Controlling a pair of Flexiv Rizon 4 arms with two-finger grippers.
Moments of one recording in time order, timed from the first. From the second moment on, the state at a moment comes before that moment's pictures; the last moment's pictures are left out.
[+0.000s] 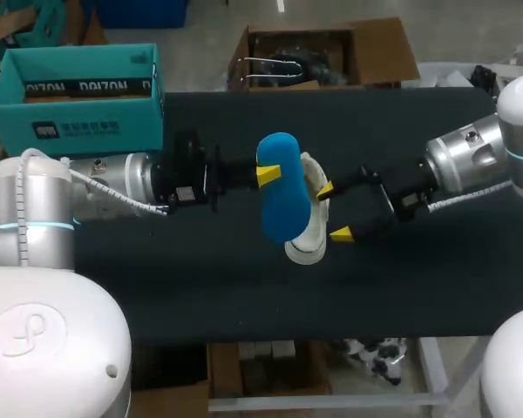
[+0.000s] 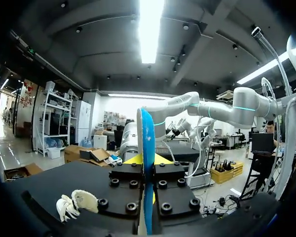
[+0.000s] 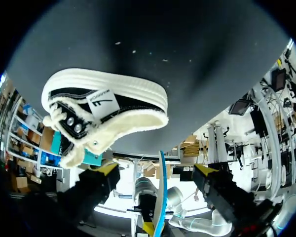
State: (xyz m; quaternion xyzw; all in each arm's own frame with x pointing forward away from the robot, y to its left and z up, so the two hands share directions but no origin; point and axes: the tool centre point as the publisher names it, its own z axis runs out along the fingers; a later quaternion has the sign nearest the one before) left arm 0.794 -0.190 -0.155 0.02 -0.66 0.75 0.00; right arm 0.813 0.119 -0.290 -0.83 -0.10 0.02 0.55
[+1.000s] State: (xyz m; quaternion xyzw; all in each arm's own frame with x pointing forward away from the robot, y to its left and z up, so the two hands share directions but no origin) left arm 0.821 -0.231 -0.190 -0.04 -0.61 0.79 -0.02; right arm 0.820 0.126 -0.291 -0.78 -0.13 0.03 0.61
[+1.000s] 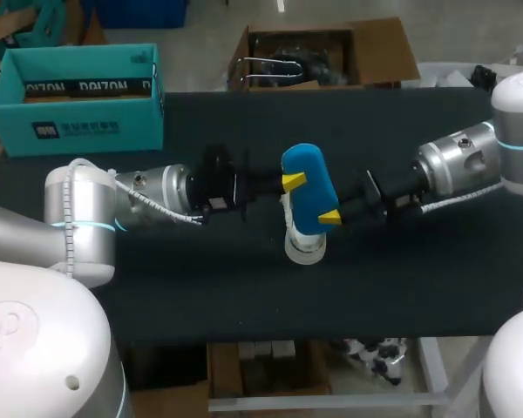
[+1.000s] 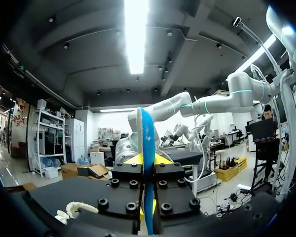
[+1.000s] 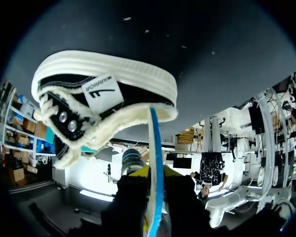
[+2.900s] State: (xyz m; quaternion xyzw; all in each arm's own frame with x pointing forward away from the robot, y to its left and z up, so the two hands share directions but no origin) left arm 0.873 -0.158 -0.195 -0.35 -0.74 0.56 0.15; right arm 0.749 0.134 -0.264 -0.73 -0.26 0.08 0.63
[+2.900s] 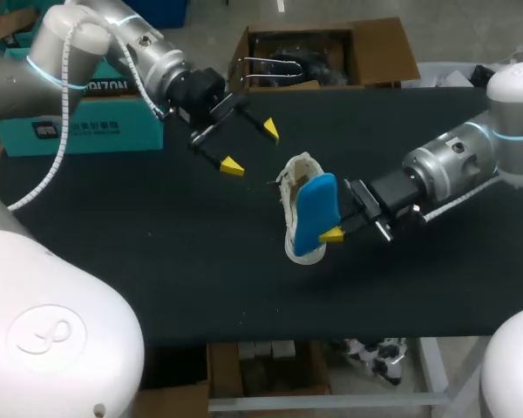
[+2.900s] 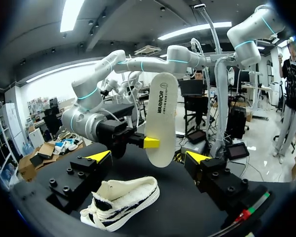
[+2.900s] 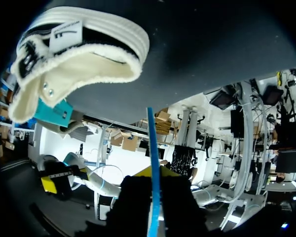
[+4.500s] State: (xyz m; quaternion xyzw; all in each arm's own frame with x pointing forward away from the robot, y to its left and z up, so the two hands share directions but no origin) left arm 0.876 -0.155 -0.211 -0.45 -0.69 0.51 0.26; right arm 0.725 0.108 -0.251 -0.70 -0.30 0.10 0.64
